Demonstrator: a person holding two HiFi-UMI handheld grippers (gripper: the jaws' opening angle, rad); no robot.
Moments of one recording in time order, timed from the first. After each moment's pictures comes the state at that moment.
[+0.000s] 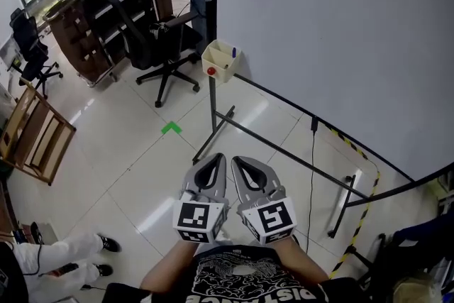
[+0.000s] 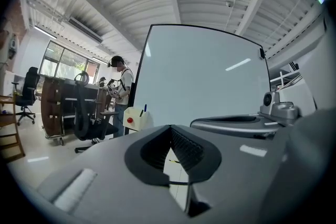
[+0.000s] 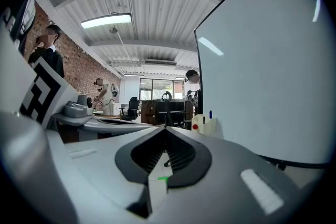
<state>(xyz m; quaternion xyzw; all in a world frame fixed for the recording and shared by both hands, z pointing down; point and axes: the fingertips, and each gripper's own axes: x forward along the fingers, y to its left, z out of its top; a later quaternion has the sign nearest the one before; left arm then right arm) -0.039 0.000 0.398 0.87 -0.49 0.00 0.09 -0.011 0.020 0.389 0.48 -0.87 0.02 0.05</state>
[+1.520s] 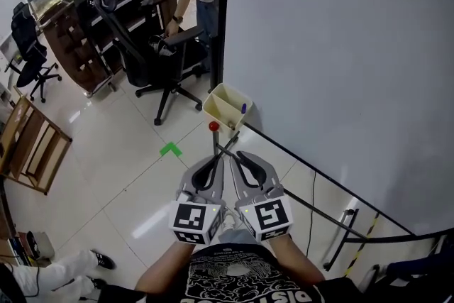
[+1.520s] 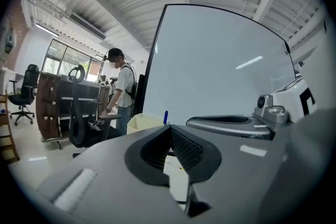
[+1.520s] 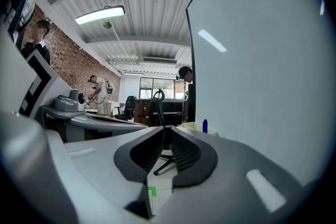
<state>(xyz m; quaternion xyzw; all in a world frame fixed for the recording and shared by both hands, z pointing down) -0.034 -0.231 0.401 0.86 -0.51 0.01 0.10 -0.001 -0.226 0.395 0.47 -0.88 0.01 0.06</state>
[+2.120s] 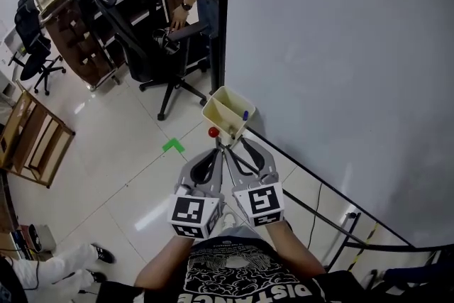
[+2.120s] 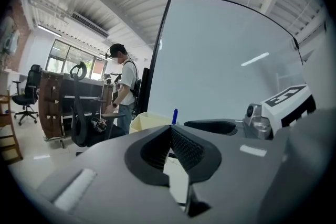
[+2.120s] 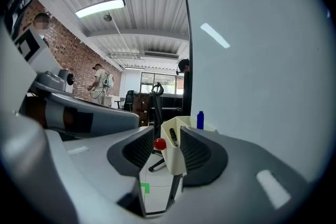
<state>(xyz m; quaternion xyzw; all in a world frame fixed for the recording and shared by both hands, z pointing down) -0.033 -0.278 0.412 0.84 -0.53 0.02 0.10 0.001 -0.292 0.425 0.46 -0.88 0.00 0.09</state>
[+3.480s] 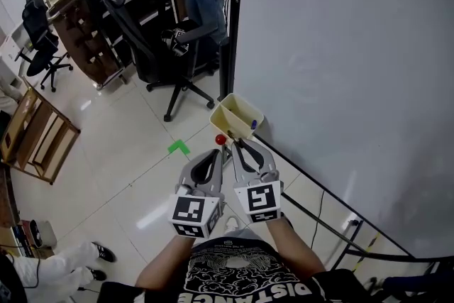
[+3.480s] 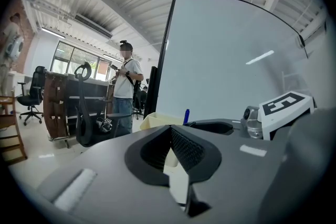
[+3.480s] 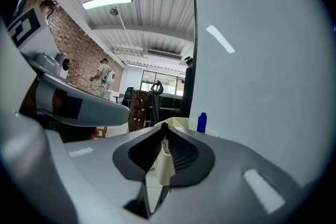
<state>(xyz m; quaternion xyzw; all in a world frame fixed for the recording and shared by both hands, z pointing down) -0.050 -0.297 0.418 0.83 -0.55 0.02 0.11 -0.007 -0.323 0.434 0.47 -0.88 -0.04 0.11</state>
